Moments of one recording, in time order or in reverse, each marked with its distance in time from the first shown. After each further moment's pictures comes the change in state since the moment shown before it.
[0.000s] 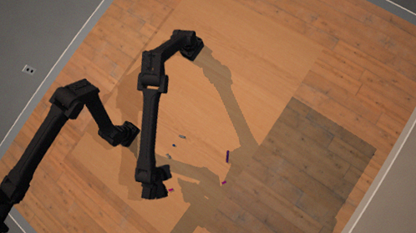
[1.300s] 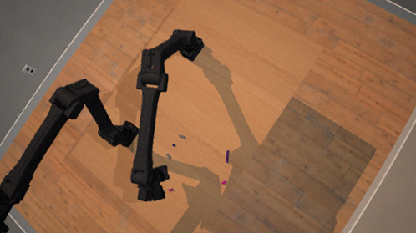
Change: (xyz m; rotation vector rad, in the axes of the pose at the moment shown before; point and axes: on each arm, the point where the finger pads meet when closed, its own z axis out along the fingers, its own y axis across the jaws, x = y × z) left arm -0.002 -0.001 -0.033 -0.001 0.002 0.000; right arm 0.000 0.000 0.000 0.000 0.000 0.000
